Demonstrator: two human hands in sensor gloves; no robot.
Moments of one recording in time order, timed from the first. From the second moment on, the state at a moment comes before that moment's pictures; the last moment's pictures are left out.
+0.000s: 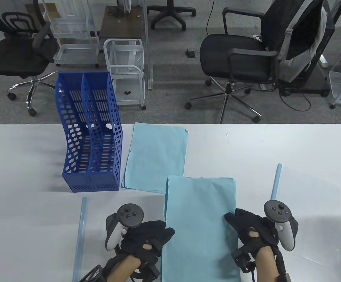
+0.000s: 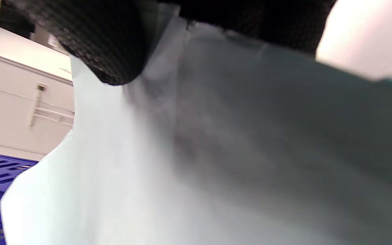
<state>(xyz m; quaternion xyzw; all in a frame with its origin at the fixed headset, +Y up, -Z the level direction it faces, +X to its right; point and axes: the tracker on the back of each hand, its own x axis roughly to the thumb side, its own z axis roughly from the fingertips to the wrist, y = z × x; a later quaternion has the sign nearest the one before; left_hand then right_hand) -0.125 -0.742 -0.267 -0.27 -0.03 0.40 0.87 0.242 -0.740 -0.281 -0.12 0.18 0.83 0.52</state>
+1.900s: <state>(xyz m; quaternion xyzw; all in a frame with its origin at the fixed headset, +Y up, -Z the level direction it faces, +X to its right) -0.200 -0.733 -0.249 -0.13 0.10 0.12 0.98 0.207 -0.745 -0.283 -0.17 0.10 0.97 0.12</state>
